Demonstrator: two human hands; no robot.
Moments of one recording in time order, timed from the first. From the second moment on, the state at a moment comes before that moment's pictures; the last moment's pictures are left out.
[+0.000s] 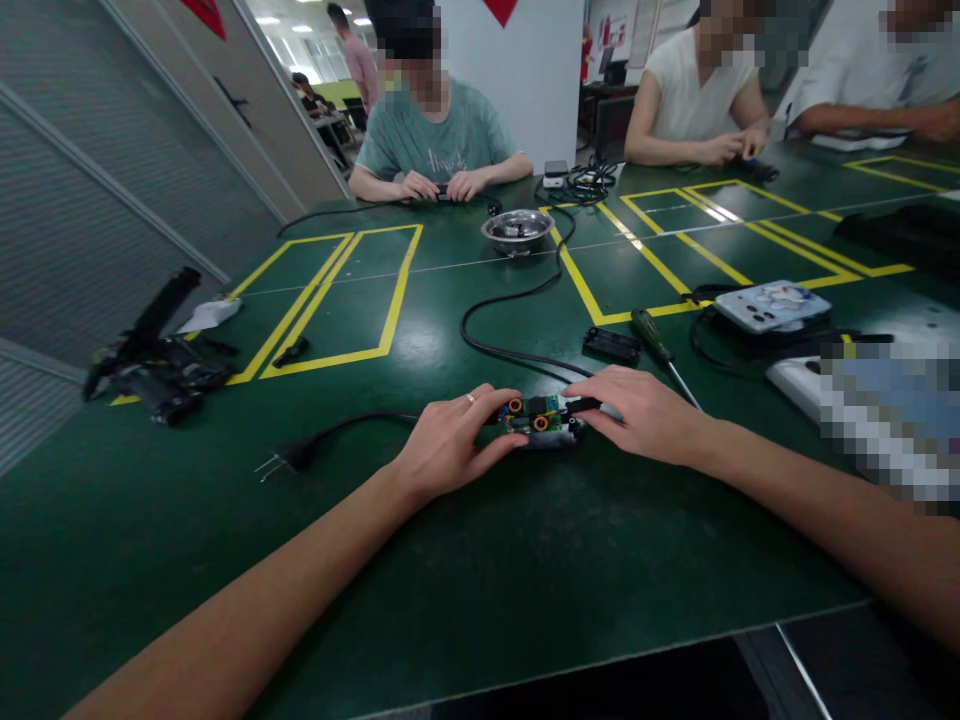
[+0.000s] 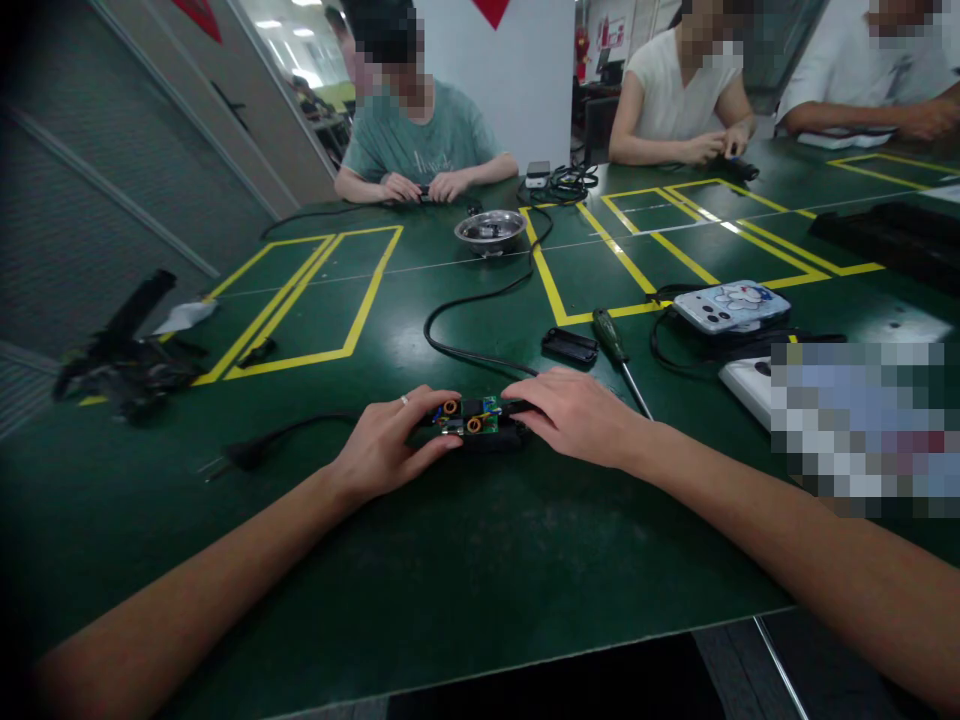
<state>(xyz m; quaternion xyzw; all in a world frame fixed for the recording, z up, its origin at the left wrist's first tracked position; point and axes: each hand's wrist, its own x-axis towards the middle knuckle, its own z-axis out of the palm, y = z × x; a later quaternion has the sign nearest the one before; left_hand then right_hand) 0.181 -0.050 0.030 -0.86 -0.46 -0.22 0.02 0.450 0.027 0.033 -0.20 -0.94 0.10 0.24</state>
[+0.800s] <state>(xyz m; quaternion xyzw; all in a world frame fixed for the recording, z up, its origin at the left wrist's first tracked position) 0.175 -0.045 0.034 -0.87 -0.47 -0.13 -0.09 0.459 0.028 0.045 -0.26 -0.94 0.14 0.15</state>
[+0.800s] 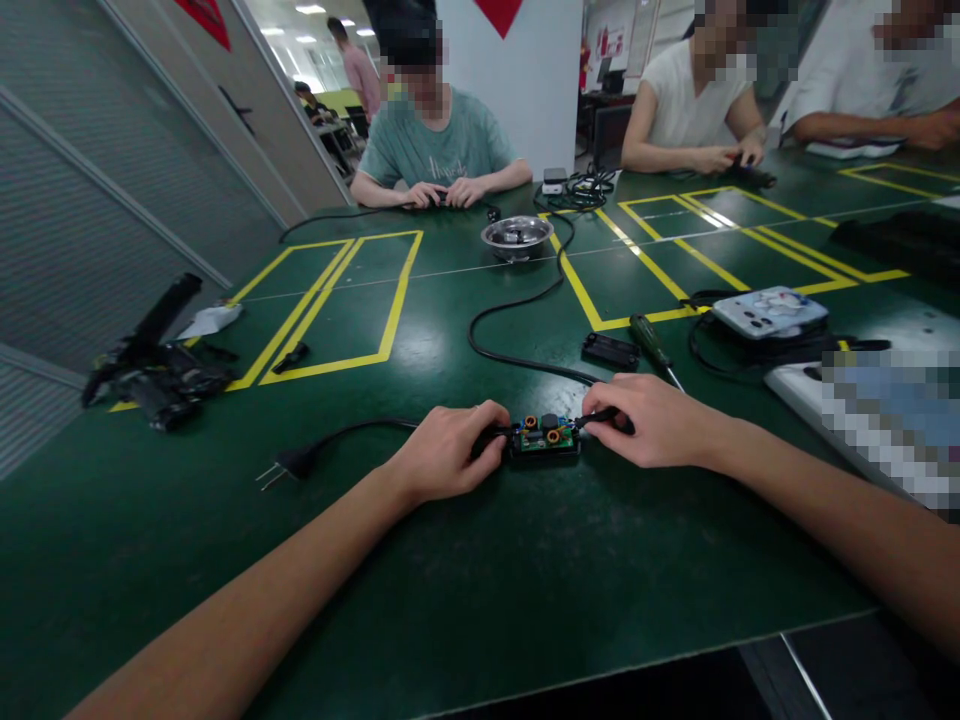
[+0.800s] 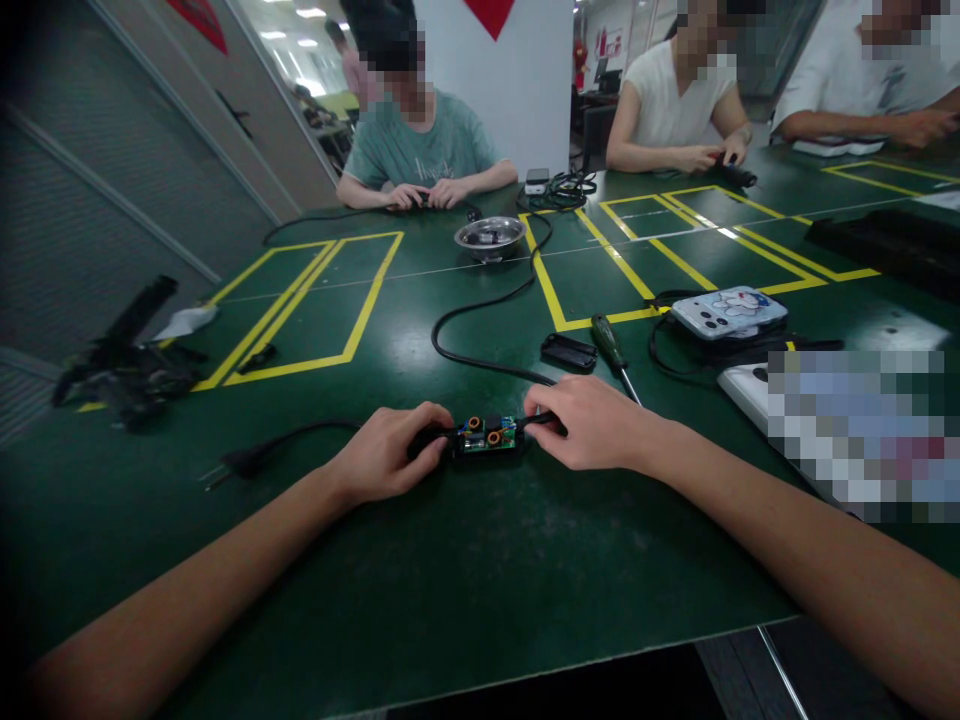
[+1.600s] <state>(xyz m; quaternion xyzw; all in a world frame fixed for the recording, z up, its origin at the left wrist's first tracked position) 0.181 -0.044 0.037 -0.87 -0.48 -0.08 -0.08 0.458 0.030 0.043 -0.23 -0.95 0.16 0.15</state>
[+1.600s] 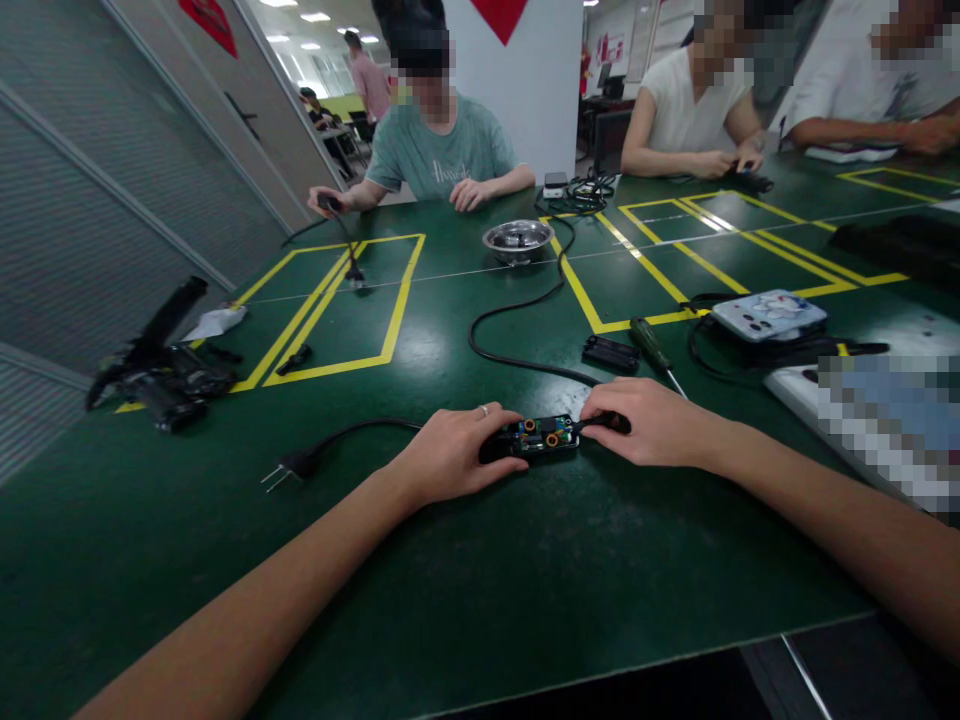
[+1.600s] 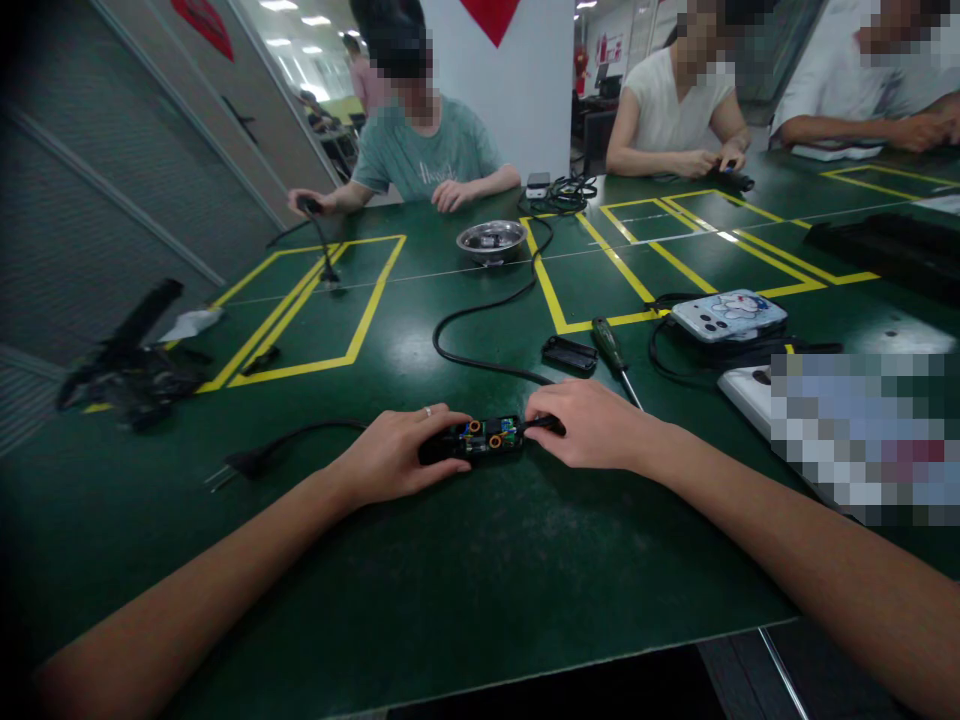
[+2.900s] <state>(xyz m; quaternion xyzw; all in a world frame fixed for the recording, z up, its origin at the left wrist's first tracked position) 0.163 -0.045 0.057 -0.85 -0.50 -0.06 -0.17 0.456 0.033 0.040 -0.23 -0.93 0.23 0.15</state>
